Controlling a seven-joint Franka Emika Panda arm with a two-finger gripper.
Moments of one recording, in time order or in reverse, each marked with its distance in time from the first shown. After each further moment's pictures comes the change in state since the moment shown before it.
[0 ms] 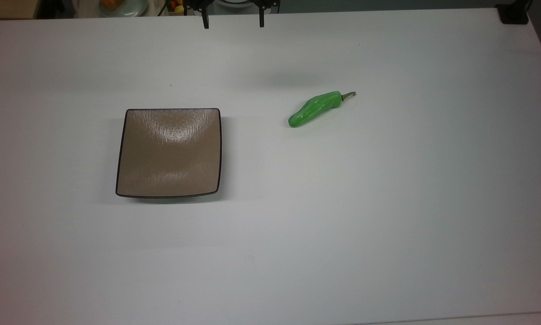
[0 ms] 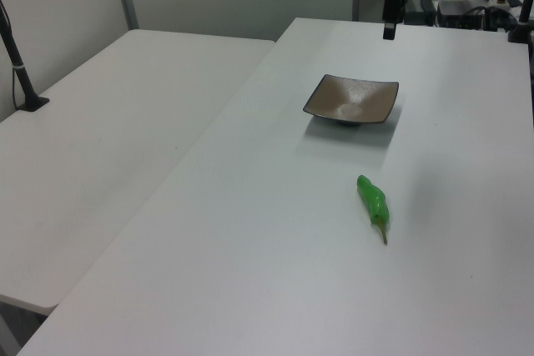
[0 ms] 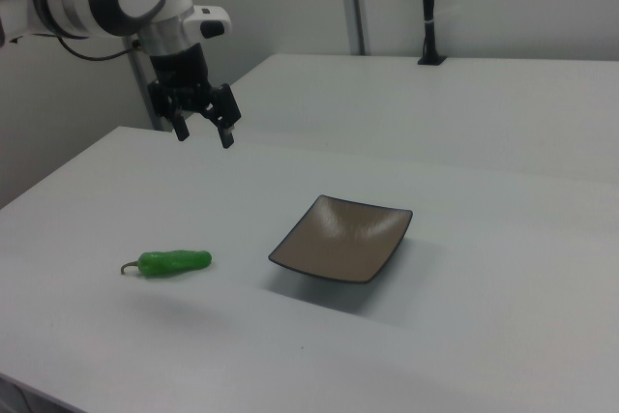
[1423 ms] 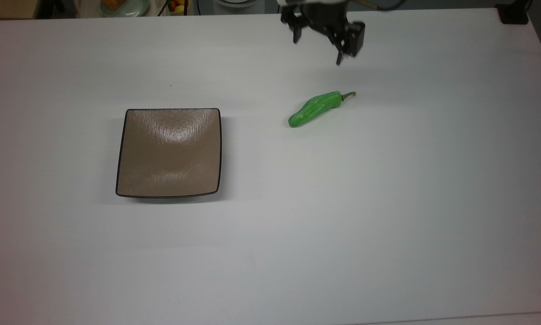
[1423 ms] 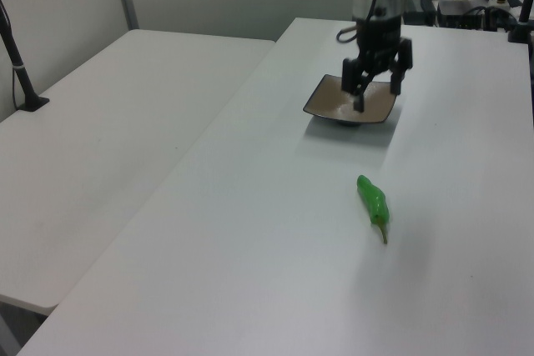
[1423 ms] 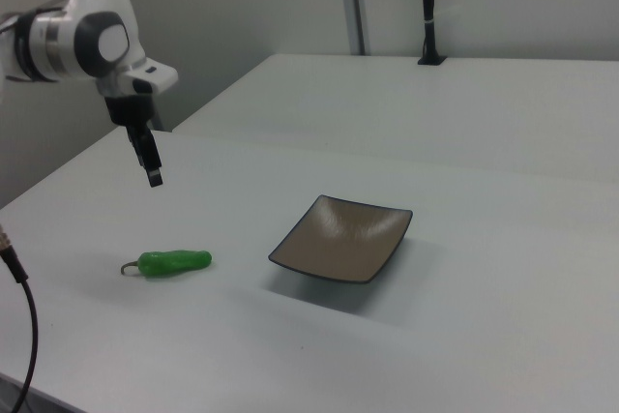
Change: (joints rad) arm 0.112 0.153 0.156 -0.009 0.008 0.063 0.870
